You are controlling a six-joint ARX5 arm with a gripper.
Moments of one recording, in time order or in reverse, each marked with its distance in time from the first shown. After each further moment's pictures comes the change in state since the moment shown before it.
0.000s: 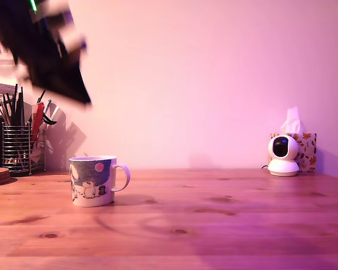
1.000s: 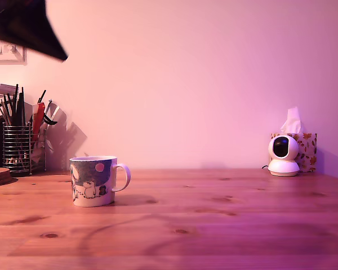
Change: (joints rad) arm -0.002 -0.356 -0.256 -0.004 0.041 -0.036
